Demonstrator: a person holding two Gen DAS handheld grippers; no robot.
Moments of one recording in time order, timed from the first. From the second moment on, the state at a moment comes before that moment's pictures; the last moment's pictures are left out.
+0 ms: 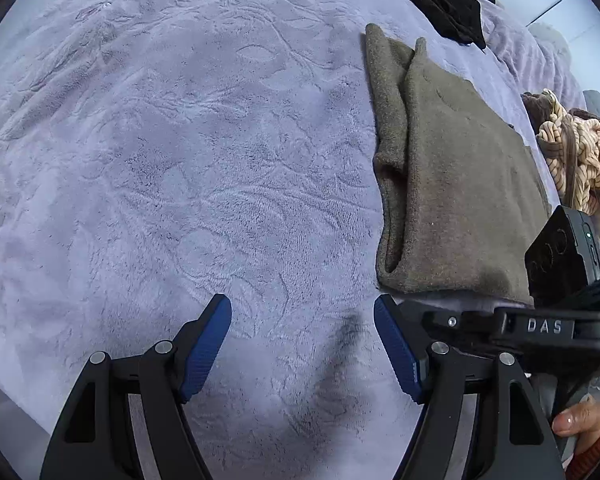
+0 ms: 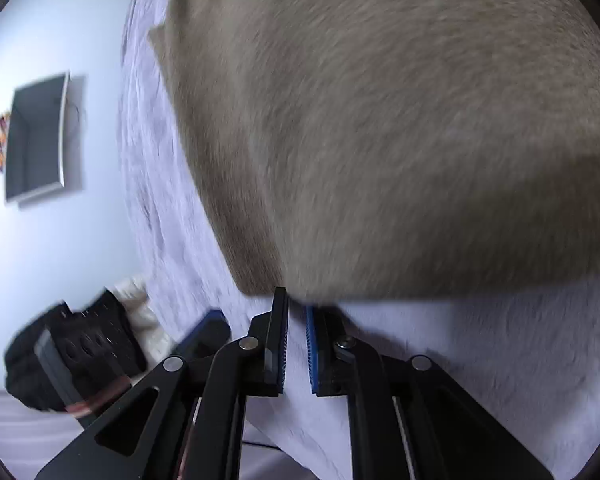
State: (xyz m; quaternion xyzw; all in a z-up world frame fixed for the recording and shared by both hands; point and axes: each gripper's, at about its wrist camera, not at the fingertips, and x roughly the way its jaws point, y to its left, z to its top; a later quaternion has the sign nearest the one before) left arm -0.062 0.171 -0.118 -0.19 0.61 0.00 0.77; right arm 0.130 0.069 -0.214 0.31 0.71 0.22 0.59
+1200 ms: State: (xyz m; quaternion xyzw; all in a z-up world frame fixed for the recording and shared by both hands) left arm -0.050 0.115 -0.096 -0.16 0.63 -0.04 0.76; right arm 0.104 -0.037 -0.149 0.25 0.68 0.18 0.66
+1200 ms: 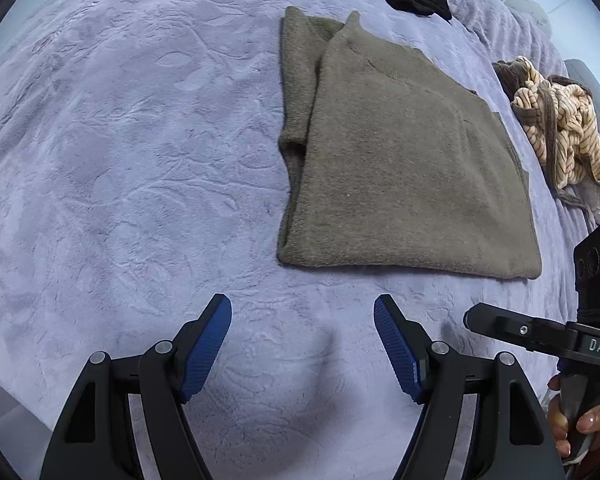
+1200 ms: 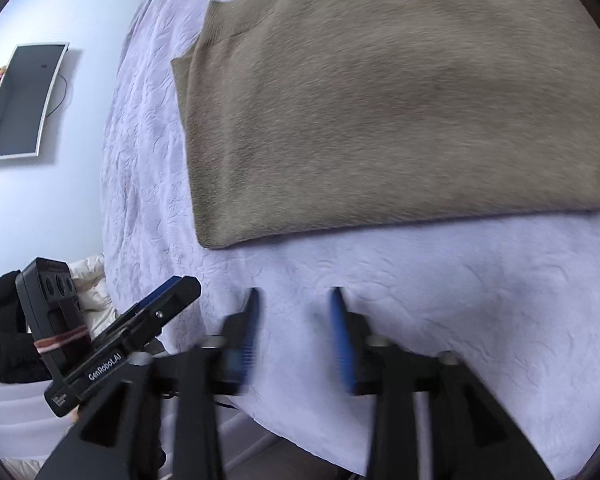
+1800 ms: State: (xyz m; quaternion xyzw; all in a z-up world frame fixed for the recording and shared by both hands) left arm -0.033 0.088 -0.102 -0.13 0.65 -0.02 0.75; right arm 0.097 -0.061 -0.144 0.28 0.67 0.15 0.67
